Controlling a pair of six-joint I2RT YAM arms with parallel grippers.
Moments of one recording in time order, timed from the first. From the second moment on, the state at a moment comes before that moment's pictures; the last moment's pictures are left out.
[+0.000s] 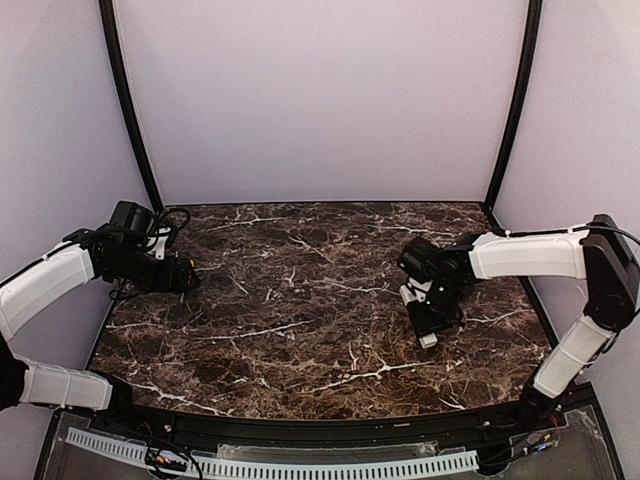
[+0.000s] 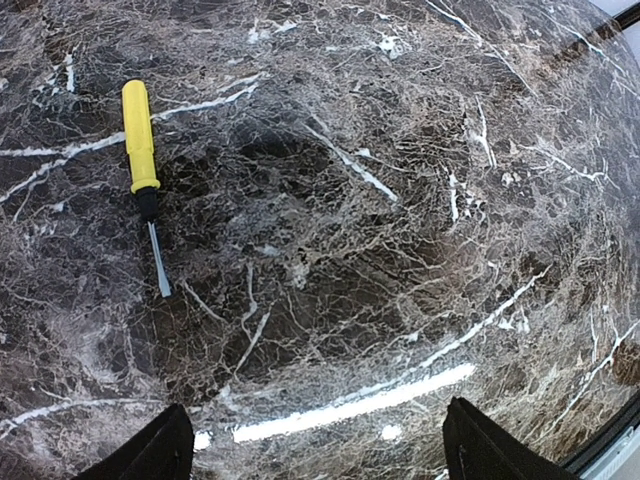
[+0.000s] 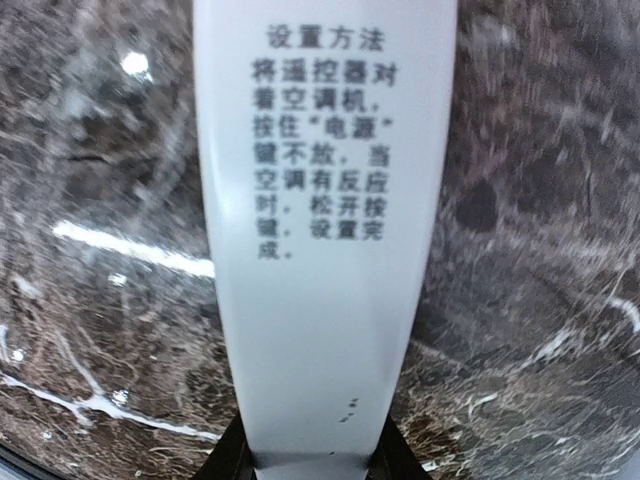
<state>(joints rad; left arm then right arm) -0.23 1.14 0.87 -0.73 0.17 -0.21 0.75 1.61 0.98 -0.87 0.05 0.50</state>
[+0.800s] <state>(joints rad) -0.31 1.17 0.92 -0.62 0.72 -0.29 0.96 1.58 1.21 -0.55 0.12 -0.08</state>
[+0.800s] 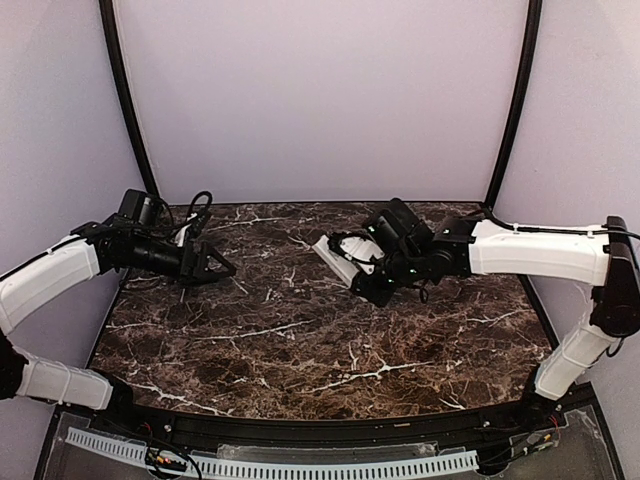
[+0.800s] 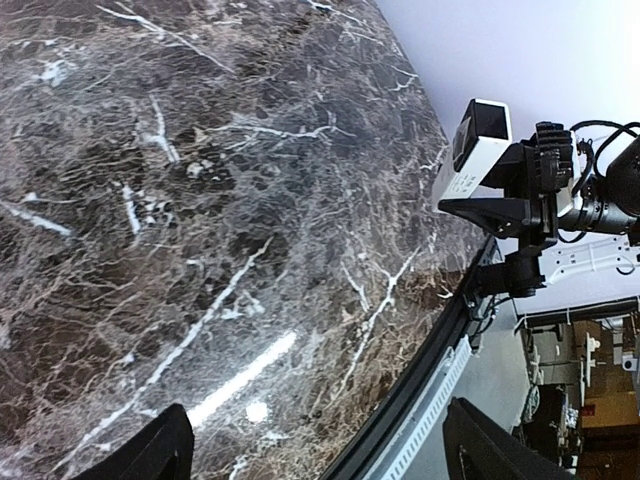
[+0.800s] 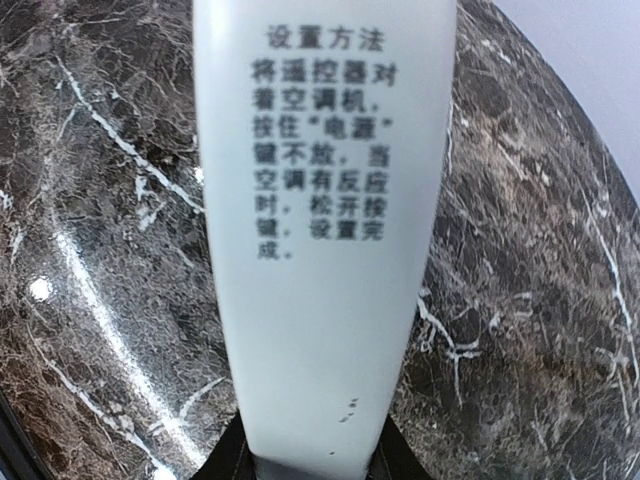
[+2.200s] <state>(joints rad) -0.52 1.35 0.99 -0.34 0.84 -0.50 1.14 1.73 1.35 -0.46 0.13 -0.38</state>
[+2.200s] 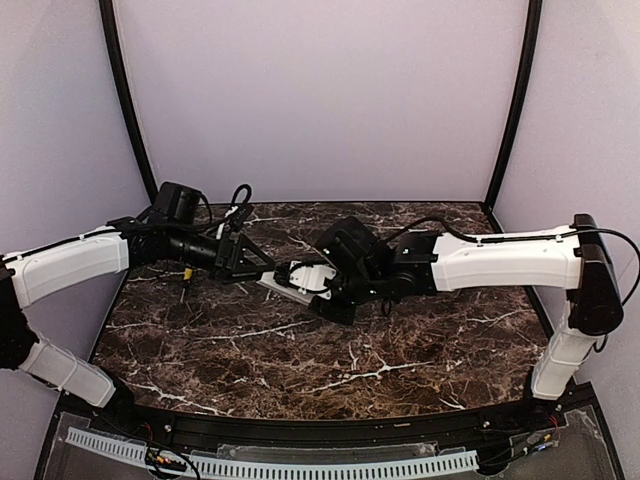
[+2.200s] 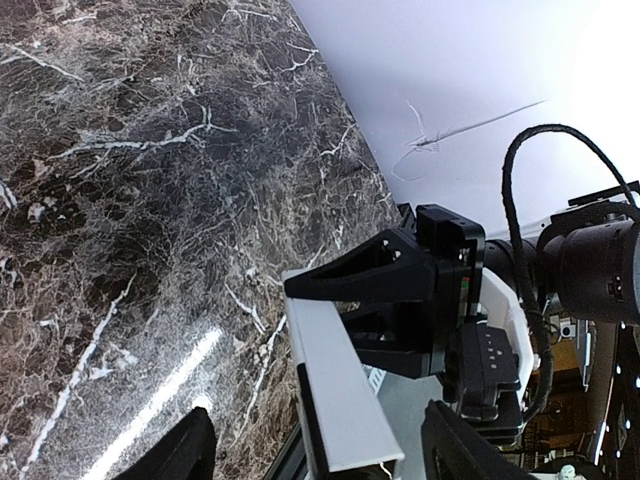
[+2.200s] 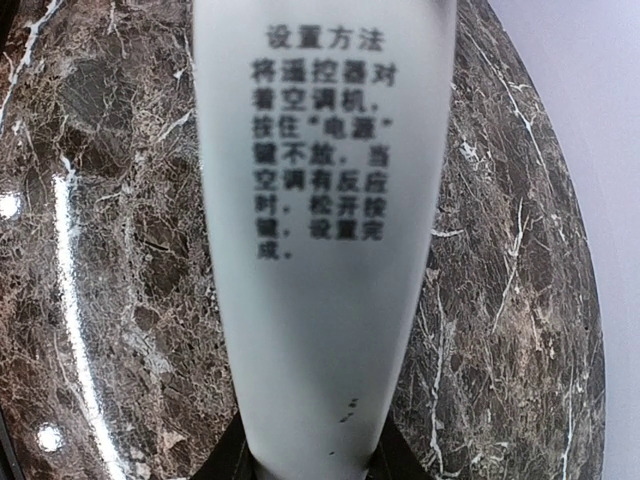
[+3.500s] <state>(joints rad) -0.52 1.23 0.99 -0.28 0.82 -0.27 1.11 1.70 1.43 -0.67 -0.16 -0.38</state>
